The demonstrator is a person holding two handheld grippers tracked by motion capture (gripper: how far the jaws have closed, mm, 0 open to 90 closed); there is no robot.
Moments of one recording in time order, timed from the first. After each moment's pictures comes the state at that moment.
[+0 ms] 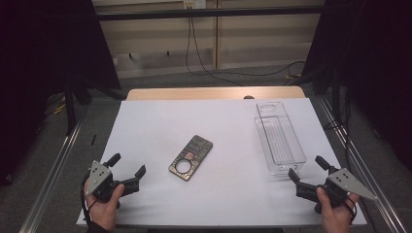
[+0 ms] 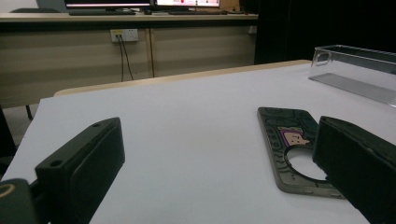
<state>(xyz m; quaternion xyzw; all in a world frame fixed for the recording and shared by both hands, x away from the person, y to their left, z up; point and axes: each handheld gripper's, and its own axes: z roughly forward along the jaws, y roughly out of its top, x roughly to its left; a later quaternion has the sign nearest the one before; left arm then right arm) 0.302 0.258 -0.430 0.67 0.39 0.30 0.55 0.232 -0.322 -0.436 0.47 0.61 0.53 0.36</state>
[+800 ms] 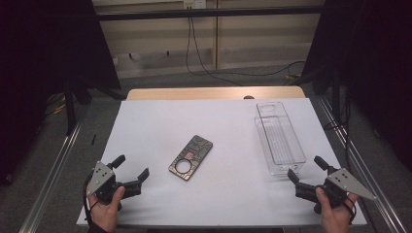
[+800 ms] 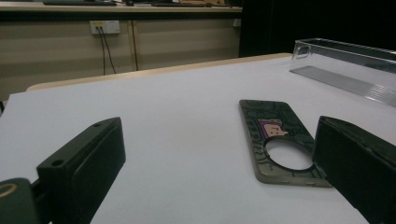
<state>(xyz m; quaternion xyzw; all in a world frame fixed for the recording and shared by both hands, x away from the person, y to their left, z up) 0.299 0.252 -0.431 0.69 0.38 0.27 0.56 0.232 -0.320 -0.436 0.46 0.61 0.53 0.36</state>
